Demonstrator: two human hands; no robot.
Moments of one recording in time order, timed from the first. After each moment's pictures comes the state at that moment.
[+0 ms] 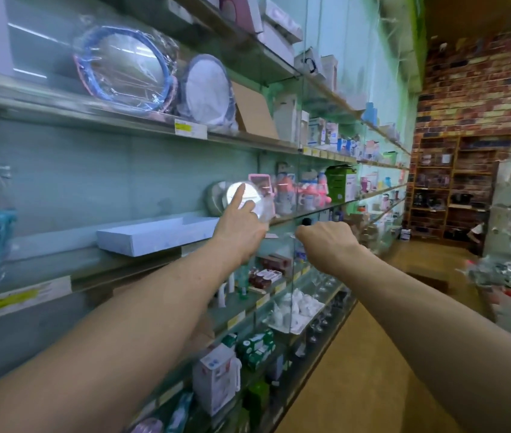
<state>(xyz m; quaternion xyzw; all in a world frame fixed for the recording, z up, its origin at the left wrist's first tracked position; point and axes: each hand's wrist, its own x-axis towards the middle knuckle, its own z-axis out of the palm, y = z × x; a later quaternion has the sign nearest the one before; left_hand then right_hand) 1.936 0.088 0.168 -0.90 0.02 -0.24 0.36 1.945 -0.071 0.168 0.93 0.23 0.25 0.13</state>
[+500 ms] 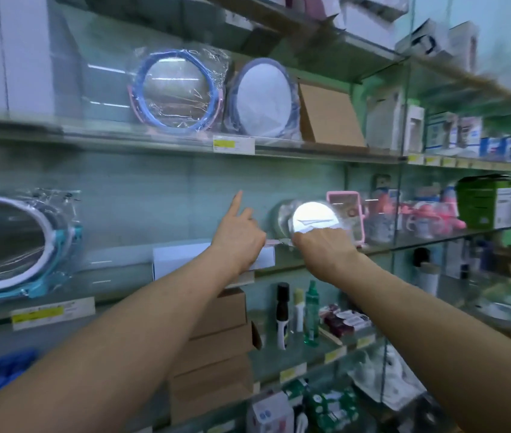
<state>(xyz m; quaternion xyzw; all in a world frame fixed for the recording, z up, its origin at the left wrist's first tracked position) 2.027 0.131 0.190 -0.88 -0.19 -0.16 0.41 2.117 0.005 0.182 0.84 0.43 0.32 0.07</state>
